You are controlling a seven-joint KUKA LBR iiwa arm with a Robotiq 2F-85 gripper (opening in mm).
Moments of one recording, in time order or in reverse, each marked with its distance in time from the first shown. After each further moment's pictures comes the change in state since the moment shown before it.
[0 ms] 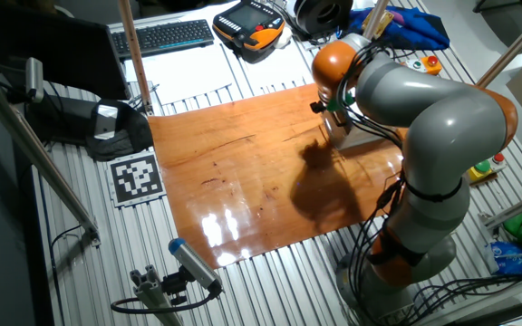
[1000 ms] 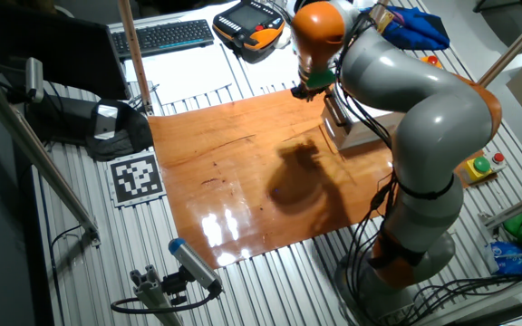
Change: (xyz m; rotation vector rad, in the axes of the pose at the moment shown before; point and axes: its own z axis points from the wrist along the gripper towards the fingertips) arm -0.028 0.065 -0.080 -0.152 0.106 0.032
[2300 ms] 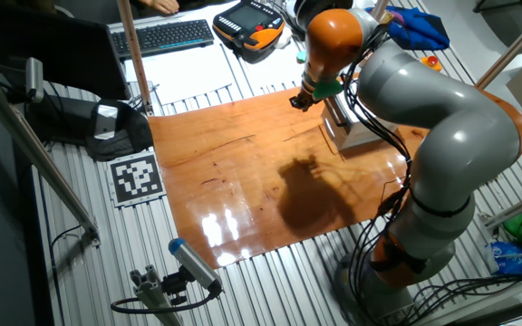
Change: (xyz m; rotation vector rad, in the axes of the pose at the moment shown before) arm 0.043 0.026 -0.031 -0.091 -0.027 -0.048
